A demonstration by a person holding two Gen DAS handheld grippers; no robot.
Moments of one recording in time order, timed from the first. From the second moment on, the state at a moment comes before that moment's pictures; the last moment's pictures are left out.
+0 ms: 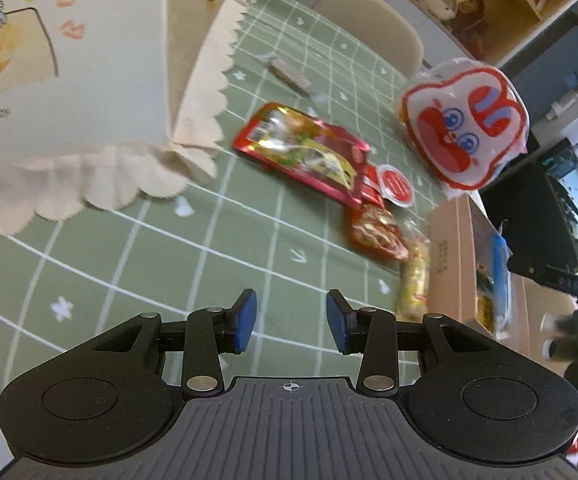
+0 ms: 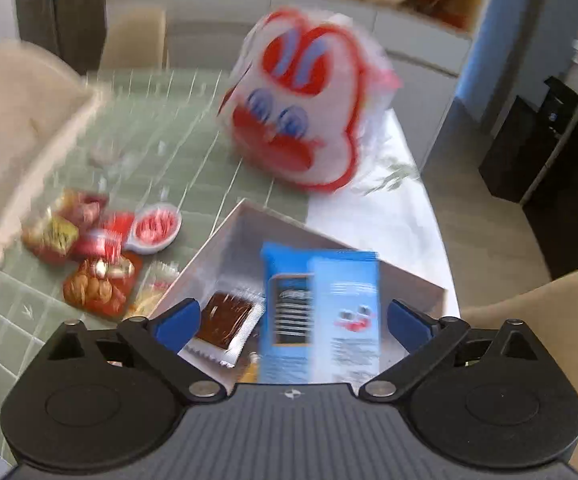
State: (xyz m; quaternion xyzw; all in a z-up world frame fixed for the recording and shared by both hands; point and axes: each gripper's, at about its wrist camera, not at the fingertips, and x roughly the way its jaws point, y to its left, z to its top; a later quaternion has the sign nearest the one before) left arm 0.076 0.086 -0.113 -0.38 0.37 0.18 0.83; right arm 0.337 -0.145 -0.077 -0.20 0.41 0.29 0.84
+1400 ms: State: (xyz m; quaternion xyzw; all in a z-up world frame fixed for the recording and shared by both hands) left arm 0.052 0.140 -0.134 -0.40 0.39 0.11 0.82; right arm 0.247 0.008 -0.131 -0.11 0.55 0.52 0.64
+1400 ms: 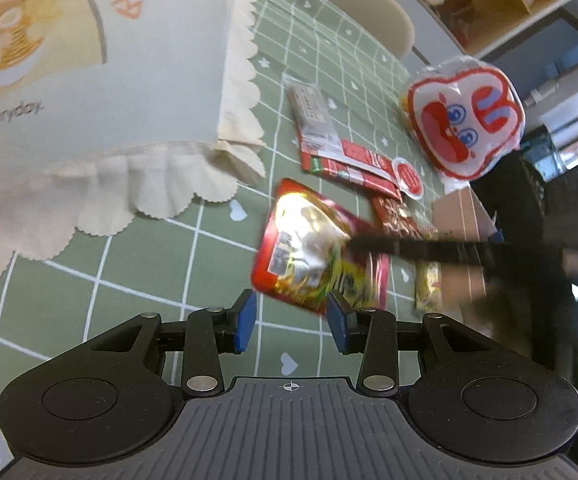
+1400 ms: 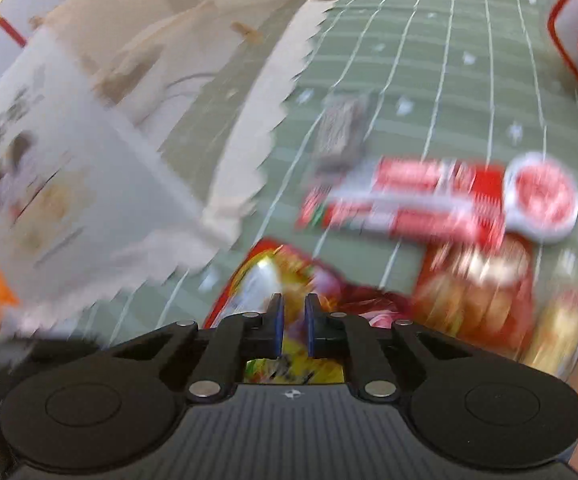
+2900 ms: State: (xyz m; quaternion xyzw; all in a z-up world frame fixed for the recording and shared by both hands) left arm 0.082 0.130 -0.115 -0.26 0.42 0.04 0.87; right arm 0.128 -0.141 -0.135 -0.07 0.44 0.26 0.85
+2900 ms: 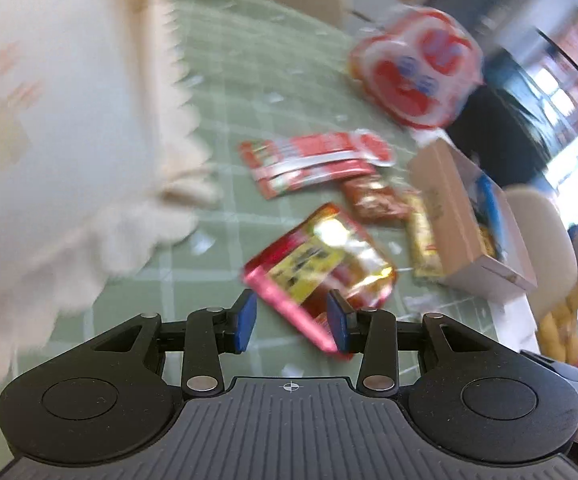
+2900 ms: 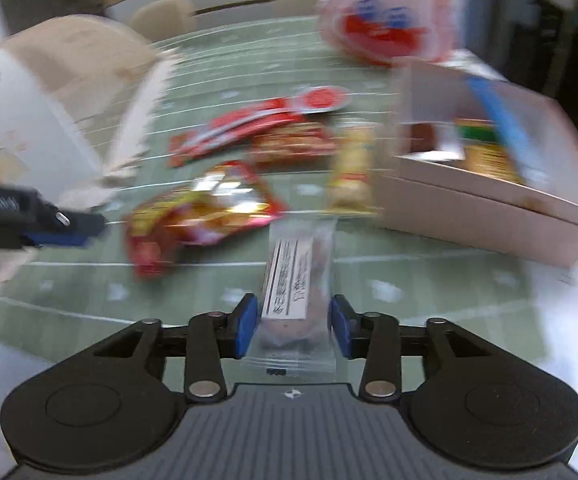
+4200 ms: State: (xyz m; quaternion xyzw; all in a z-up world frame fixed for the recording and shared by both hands) left arm 0.128 0.097 -0.093 -0.18 0.48 -0.15 0.84; right arm 0.124 -0.090 -0.148 -0.09 0.42 0.35 0.83
